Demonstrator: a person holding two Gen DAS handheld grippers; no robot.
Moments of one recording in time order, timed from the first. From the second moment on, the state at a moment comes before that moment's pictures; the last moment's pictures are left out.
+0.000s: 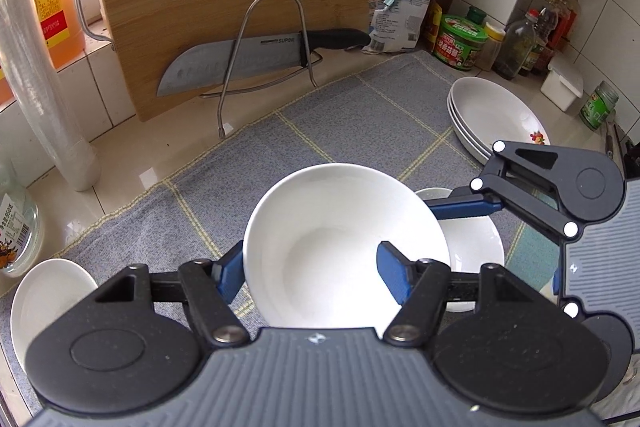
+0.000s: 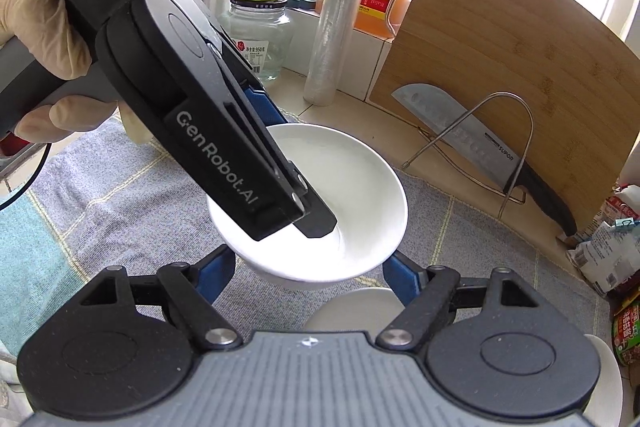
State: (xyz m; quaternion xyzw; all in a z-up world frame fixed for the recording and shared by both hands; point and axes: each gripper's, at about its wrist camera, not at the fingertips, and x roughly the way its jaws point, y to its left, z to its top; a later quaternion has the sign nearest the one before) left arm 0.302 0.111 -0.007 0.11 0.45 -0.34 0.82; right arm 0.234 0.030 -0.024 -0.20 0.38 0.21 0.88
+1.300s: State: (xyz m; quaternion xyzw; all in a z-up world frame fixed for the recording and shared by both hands) left arm 0.287 0.018 -0.027 0.18 0.44 -0.46 0.75; right arm 0.192 -0.032 -0.038 -0.11 0.43 0.07 0.89
